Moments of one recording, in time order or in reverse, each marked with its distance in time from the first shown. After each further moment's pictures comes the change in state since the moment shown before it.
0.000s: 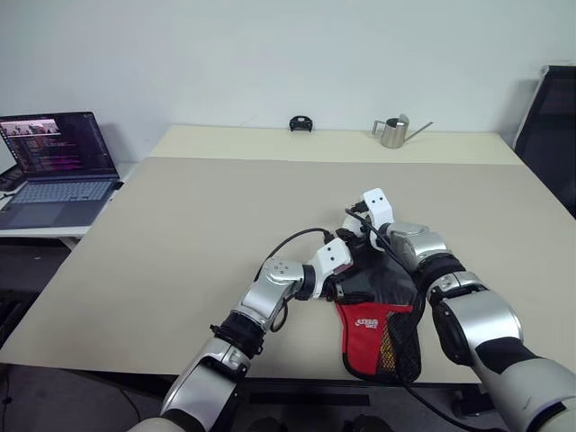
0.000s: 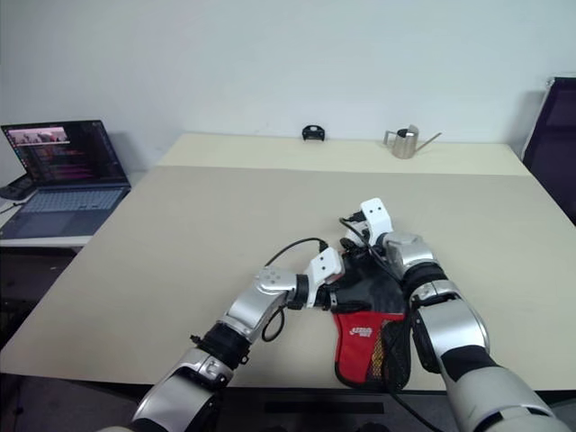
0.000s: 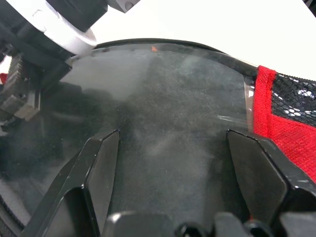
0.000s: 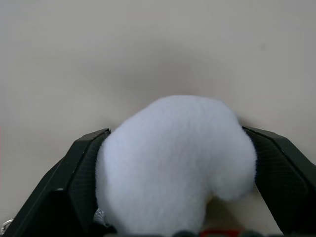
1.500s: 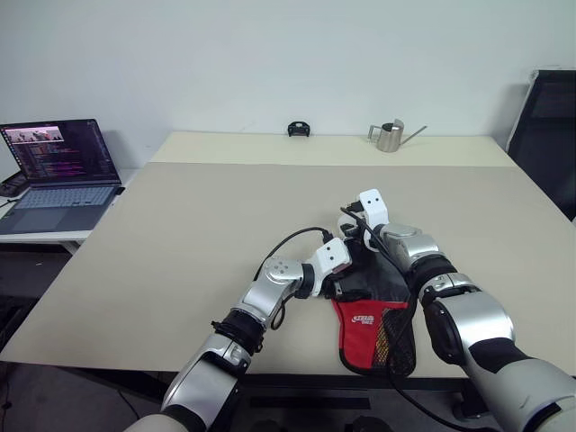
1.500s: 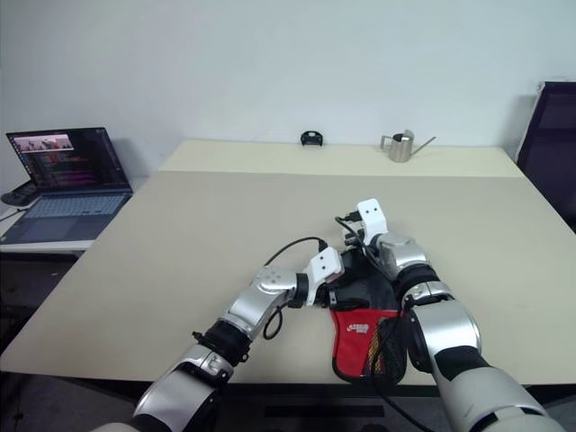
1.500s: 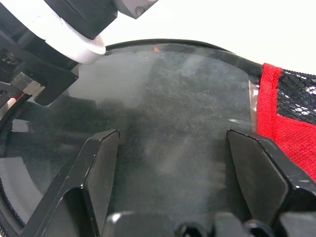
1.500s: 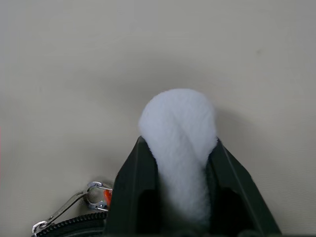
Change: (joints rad) left arm -0.029 0.003 -0.009 0.090 0.017 -0.058 0.032; right arm 0.000 0.049 -0.085 0.008 -0.017 0.013 -0.038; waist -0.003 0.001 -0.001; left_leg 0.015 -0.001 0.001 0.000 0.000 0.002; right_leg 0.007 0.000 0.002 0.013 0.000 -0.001
